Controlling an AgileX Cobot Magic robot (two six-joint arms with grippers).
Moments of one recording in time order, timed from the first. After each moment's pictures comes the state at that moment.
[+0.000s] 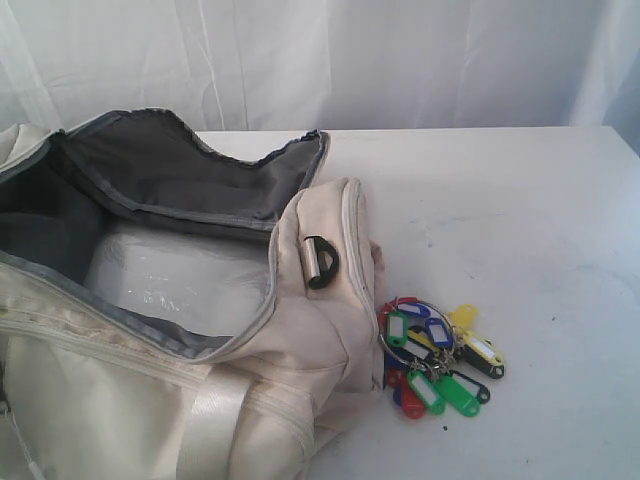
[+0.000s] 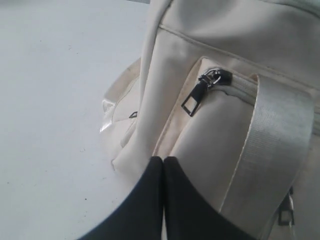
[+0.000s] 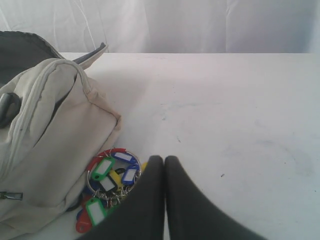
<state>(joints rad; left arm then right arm) 0.17 0.00 0.02 -0.20 0.39 0.06 0.78 0.14 -0.29 -0.63 0.62 0.72</state>
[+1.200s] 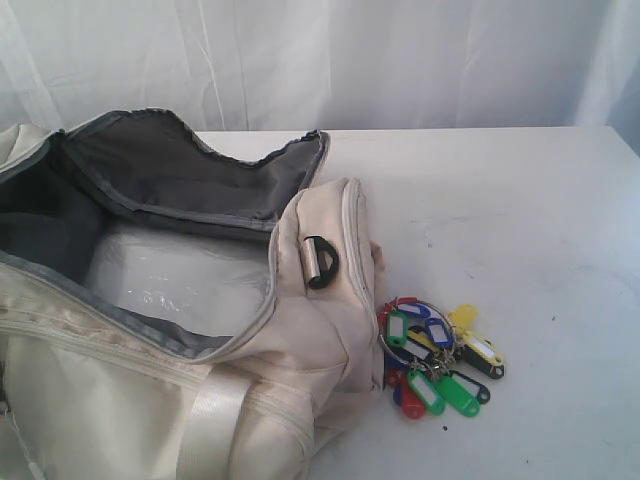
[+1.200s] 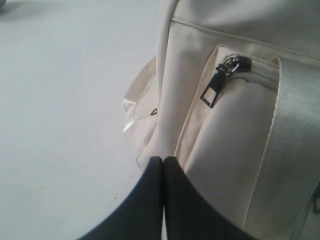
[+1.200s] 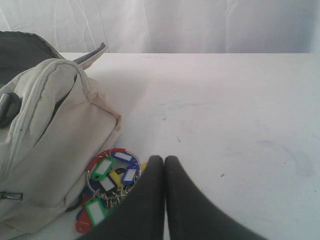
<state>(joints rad) 0.17 0.00 0.02 -0.06 0.40 0.05 0.78 0.14 -0.29 -0.63 0.62 0.72</state>
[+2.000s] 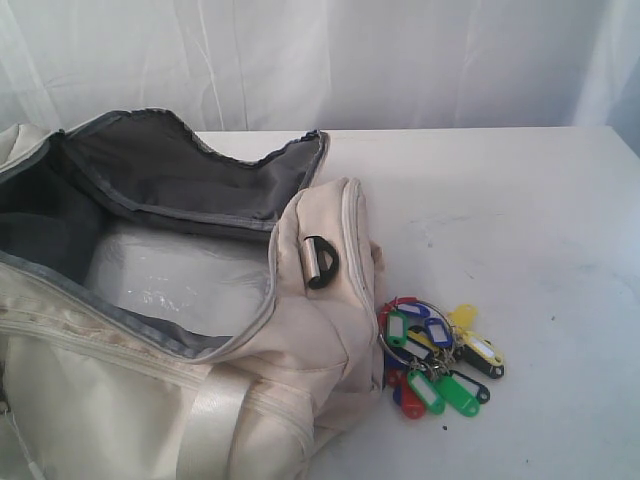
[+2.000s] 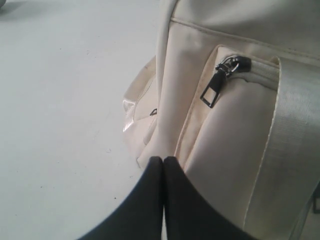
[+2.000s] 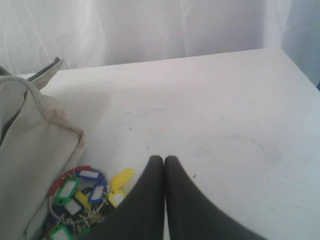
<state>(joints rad) 0.17 0.00 0.02 -0.06 0.40 0.05 0.47 0.14 -0.16 -0.57 0.39 0.72</state>
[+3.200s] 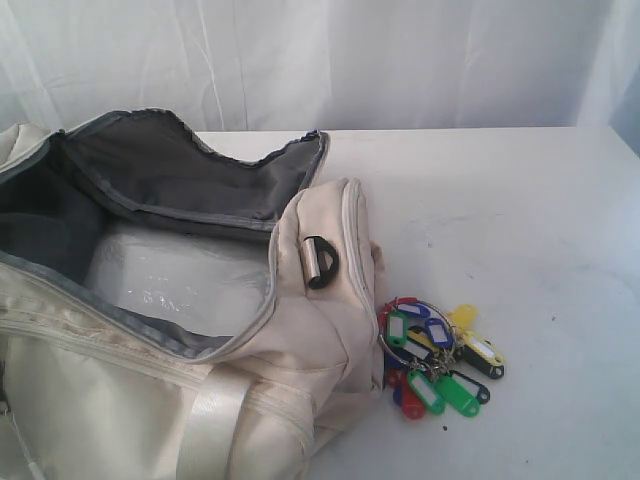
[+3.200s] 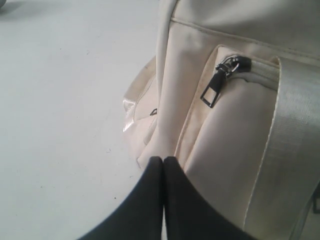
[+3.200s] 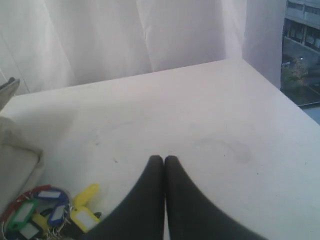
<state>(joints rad) 0.17 0.00 0.02 -0.06 0.40 0.05 0.14 0.14 -0.01 -0.13 0.12 0.25</state>
